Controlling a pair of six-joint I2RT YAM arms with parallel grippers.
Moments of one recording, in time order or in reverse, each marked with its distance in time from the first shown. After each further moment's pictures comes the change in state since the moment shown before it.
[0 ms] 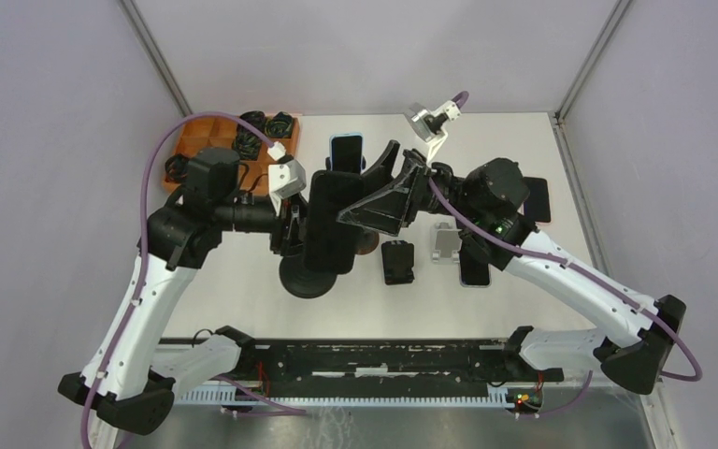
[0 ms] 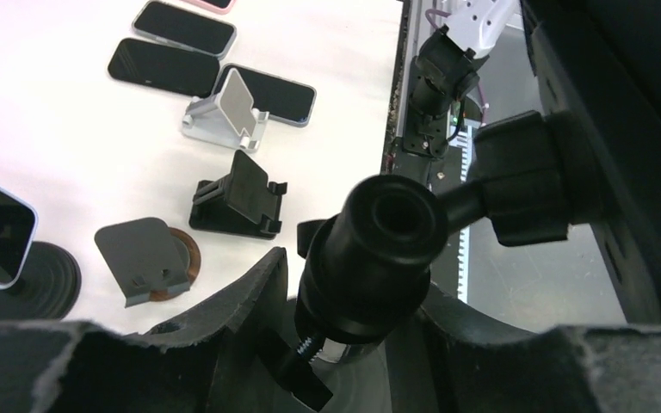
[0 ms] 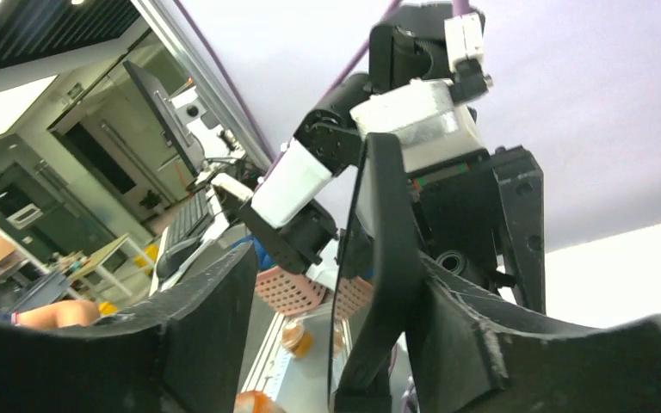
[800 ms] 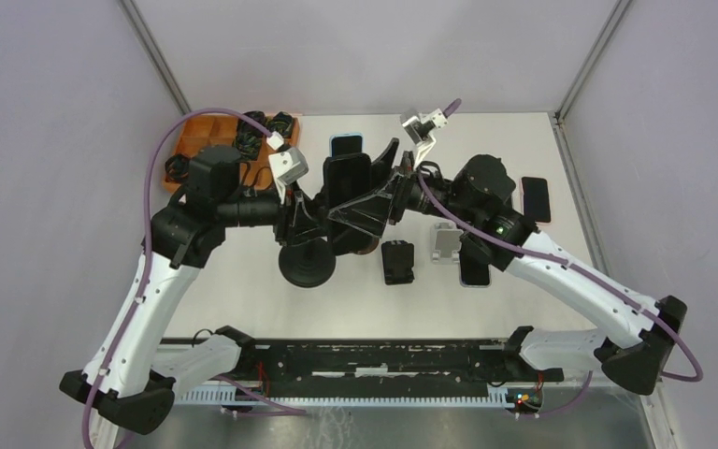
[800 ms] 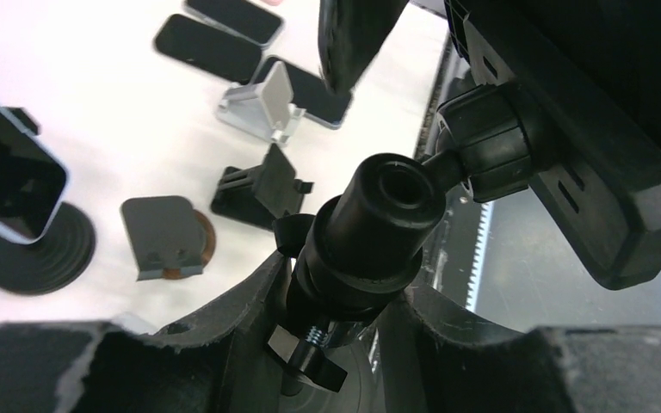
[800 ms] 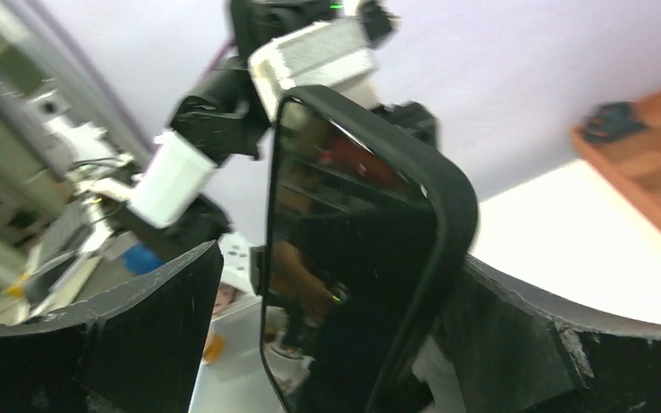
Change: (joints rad) left arm -0.001 0.005 -0.031 0.098 -0.107 -0.175; right arm -0.003 0.002 -0.015 -0.121 0.106 -0.199
